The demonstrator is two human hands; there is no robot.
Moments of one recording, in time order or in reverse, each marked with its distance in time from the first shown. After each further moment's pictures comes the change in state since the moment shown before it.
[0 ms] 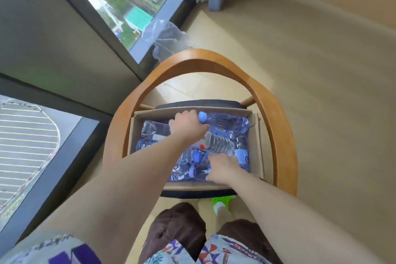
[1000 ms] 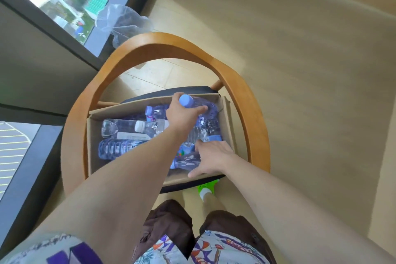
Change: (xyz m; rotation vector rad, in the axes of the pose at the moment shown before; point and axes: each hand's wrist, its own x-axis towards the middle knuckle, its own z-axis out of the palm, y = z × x) left_hand -0.002 0.075 0.048 -0.990 0.066 -0.170; right_hand -0.018 0.057 -0.003 -0.029 0.053 -0.054
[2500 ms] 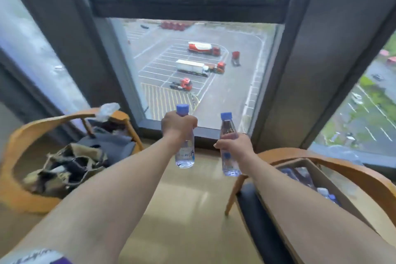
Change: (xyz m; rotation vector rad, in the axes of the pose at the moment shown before) left_hand -0.489 -0.176 -0.332 -0.530 1.393 -0.166; right_hand -0.233 -0.354 0.086 0.532 -0.117 -0.731
